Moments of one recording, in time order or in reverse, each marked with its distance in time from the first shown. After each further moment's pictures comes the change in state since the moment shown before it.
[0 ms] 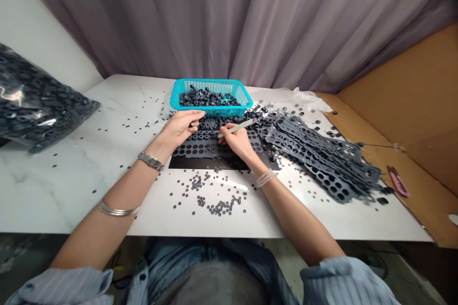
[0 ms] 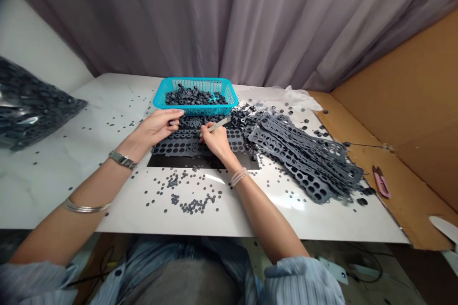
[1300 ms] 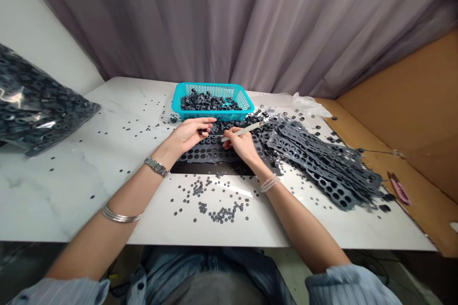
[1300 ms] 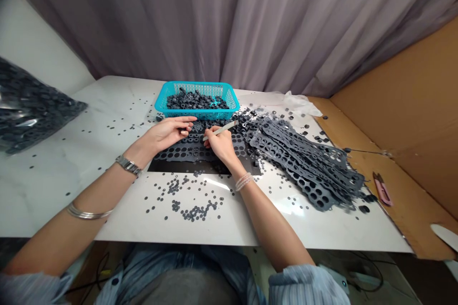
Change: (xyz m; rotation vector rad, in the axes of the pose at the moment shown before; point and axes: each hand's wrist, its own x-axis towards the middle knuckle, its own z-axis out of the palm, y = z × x) left_hand -0.001 -0.006 0.010 -0.092 -0.066 -0.069; right_hand 0.003 0.006 -0.004 0.135 -0.008 0.043
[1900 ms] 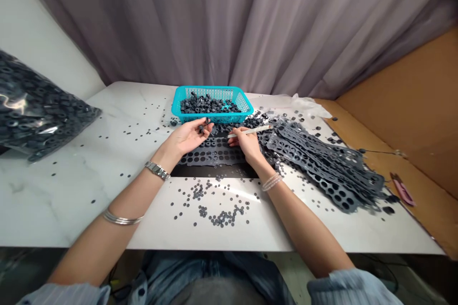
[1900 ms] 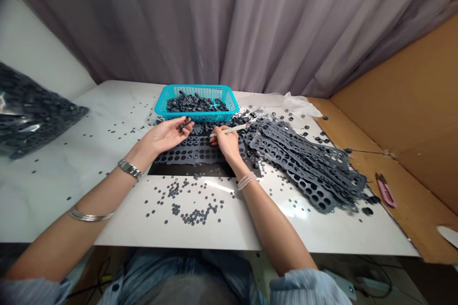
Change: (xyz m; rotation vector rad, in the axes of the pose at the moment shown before) left_hand 0.004 0.003 -0.004 -0.562 -0.002 -0.204; right_hand 0.014 0.012 -0.013 0.146 0.150 0.050
